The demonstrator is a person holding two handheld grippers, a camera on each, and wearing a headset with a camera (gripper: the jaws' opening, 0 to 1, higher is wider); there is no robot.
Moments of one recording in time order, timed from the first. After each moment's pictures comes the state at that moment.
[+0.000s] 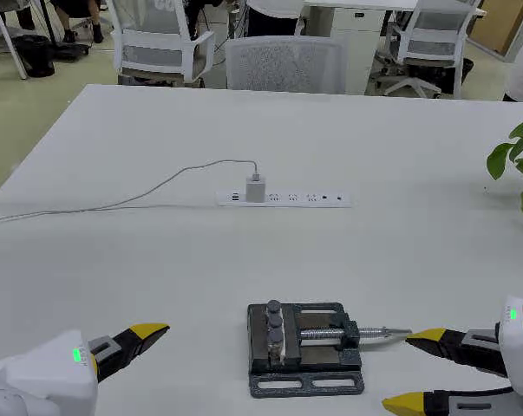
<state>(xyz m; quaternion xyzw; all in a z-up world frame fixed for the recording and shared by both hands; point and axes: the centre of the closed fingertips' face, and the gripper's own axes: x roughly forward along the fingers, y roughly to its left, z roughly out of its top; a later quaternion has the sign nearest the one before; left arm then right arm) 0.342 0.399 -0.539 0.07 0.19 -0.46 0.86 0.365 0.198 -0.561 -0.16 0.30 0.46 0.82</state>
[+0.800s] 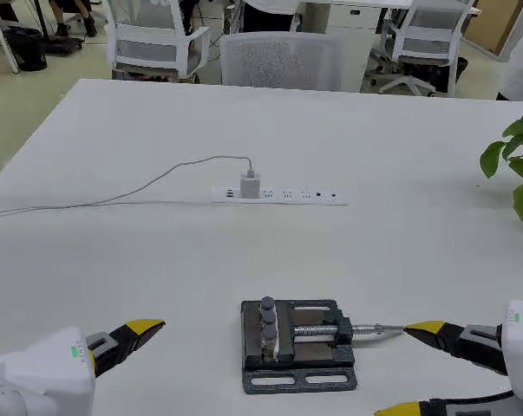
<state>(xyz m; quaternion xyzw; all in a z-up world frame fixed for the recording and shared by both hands) 0.343 0.396 -0.544 0.07 0.19 -0.47 0.86 0.361 0.201 -0.556 -0.15 0.28 0.47 0.82</state>
